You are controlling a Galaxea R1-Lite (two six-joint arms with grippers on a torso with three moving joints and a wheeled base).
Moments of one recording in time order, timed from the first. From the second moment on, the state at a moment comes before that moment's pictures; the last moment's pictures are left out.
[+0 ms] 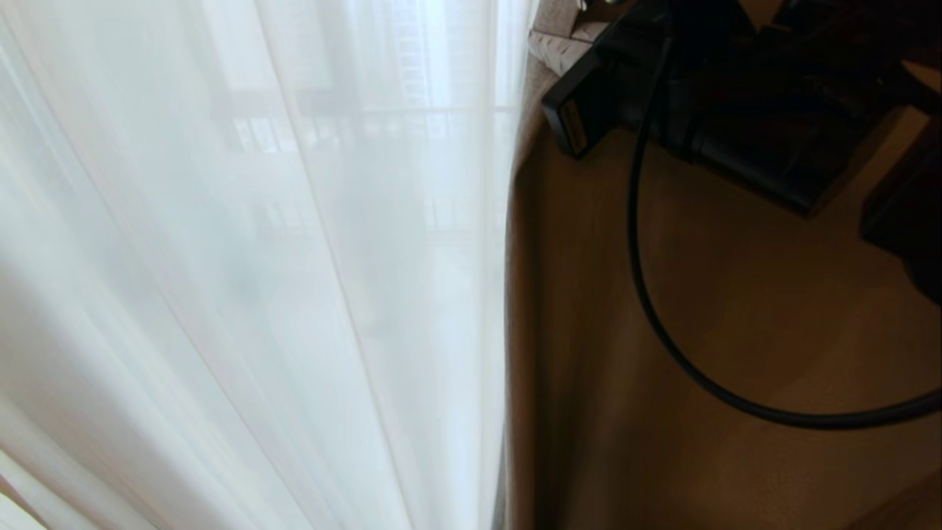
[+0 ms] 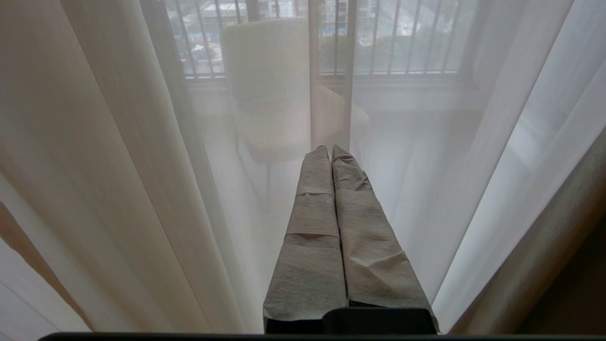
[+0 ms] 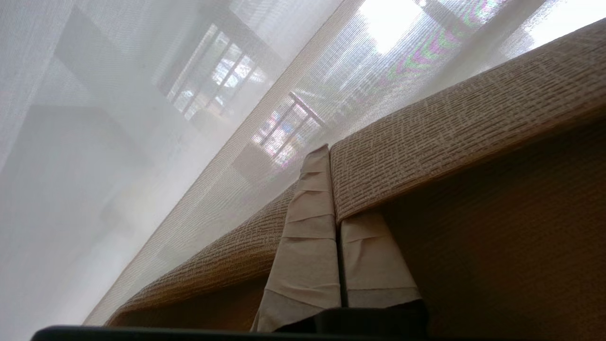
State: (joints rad) left arm 0.00 0.00 0.00 -0.04 0.02 0.01; right arm 0.81 1.73 -1.46 -0.52 -0.19 -0.77
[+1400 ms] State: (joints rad) left arm 0.00 0.00 0.00 -0.04 0.02 0.01; right arm 0.68 1.45 -1.24 -0.50 -0.23 -0.75
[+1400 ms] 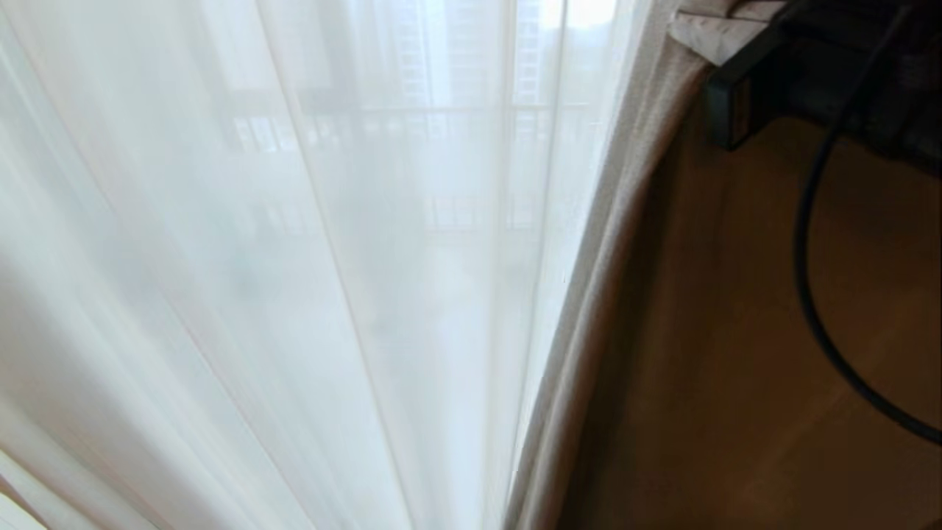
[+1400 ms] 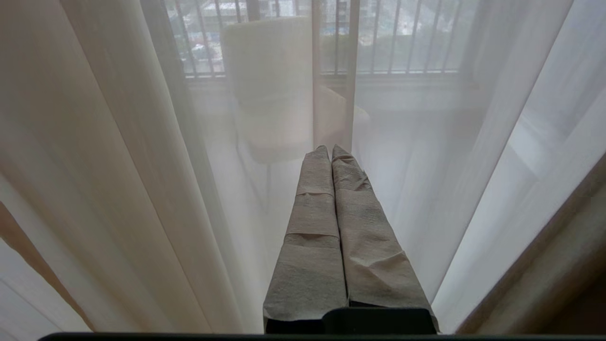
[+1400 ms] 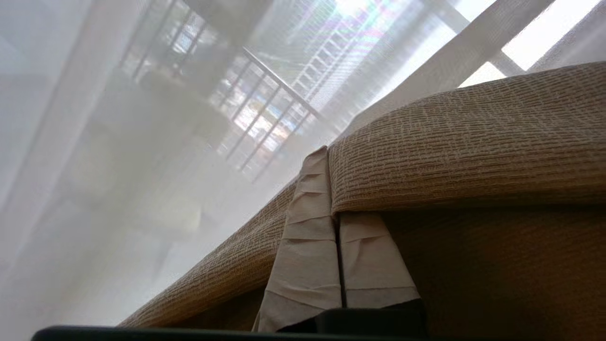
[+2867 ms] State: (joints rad) left arm 0.00 0.00 0.00 -0.04 0.02 0.01; right arm 0.07 0.75 -0.70 -0.16 -0.23 -0.44
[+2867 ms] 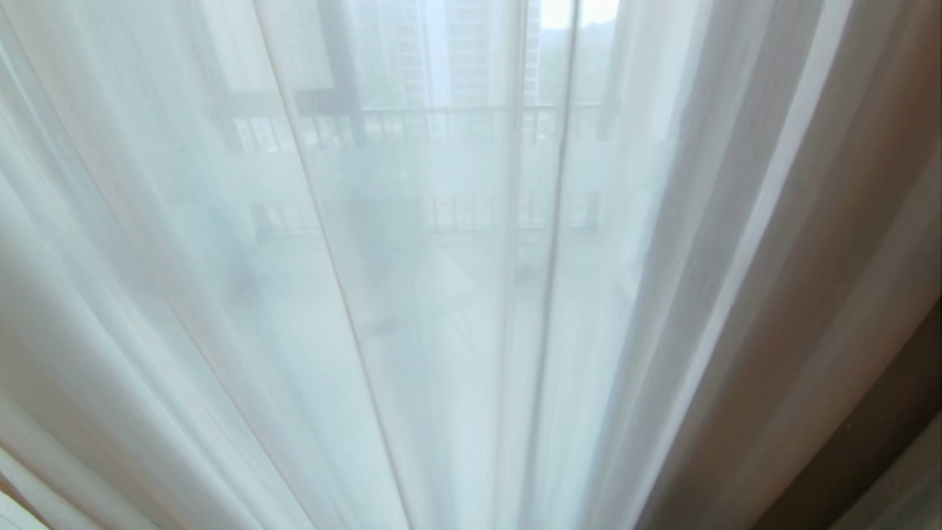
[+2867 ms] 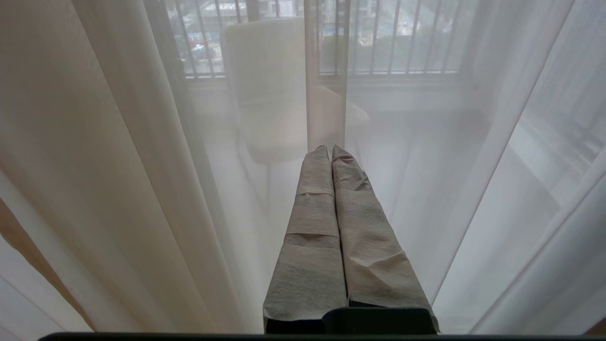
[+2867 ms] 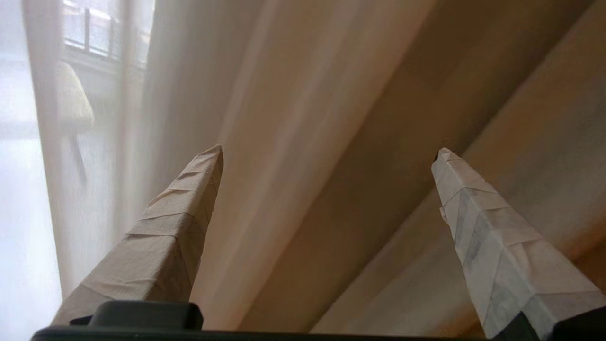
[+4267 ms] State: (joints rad) left arm 0.00 0.00 0.00 -0.04 0.02 0.01; right arm -0.02 0.21 -0.02 -0.27 -0.23 -0.16
